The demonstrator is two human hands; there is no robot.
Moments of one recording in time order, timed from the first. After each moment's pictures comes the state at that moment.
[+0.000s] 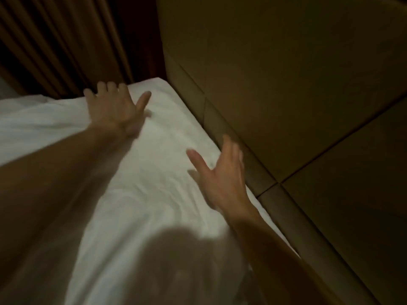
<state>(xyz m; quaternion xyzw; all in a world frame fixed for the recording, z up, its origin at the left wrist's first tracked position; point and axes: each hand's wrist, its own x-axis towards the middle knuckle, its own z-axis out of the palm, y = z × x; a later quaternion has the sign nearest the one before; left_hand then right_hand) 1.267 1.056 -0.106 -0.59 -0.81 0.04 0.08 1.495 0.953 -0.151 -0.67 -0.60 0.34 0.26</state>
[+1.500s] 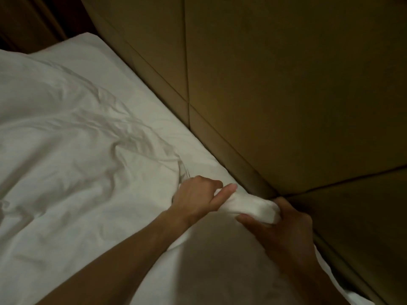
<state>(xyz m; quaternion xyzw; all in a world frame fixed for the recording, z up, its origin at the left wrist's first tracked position) 1.575 0.769 -0.182 -0.82 -0.48 -0.09 -0.31 1.755 0.677 -0.141 -0.80 -0.48 0.29 0.20</state>
